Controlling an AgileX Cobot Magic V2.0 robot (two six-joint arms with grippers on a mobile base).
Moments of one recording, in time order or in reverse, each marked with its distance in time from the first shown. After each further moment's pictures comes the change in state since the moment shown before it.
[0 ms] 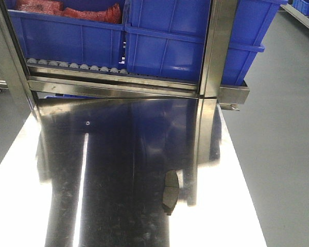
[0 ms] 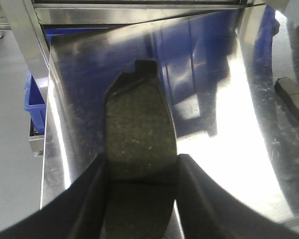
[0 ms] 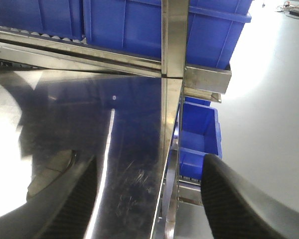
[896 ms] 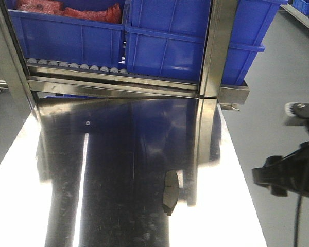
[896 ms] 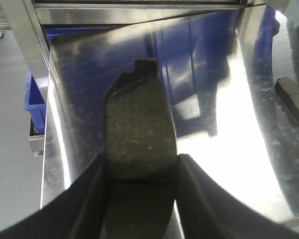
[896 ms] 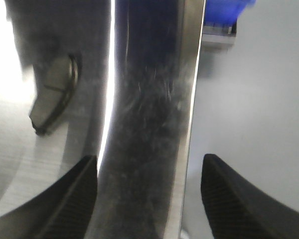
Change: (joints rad) left arm 0.000 0.000 0.000 0.000 0.000 0.000; right arm 0.000 0.823 -0.435 0.170 0.336 0.000
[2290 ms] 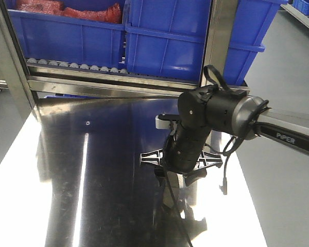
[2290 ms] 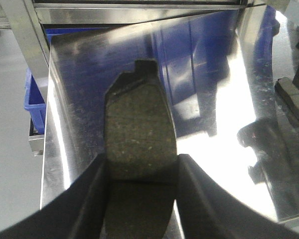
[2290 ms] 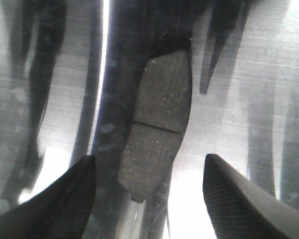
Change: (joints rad) left arm 0.000 0.000 0.000 0.000 0.000 -0.002; right arm 0.314 0.864 -0.649 0.018 0.217 0.320
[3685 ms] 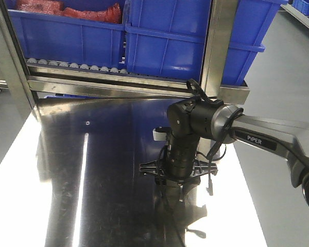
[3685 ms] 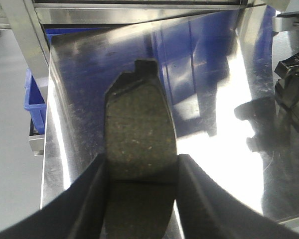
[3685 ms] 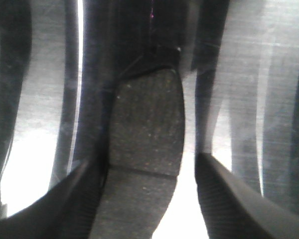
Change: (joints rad) left arm 0.000 0.000 0.000 0.000 0.000 -0.001; right arm 0.000 0.132 -0.061 -0.027 0.037 0.033
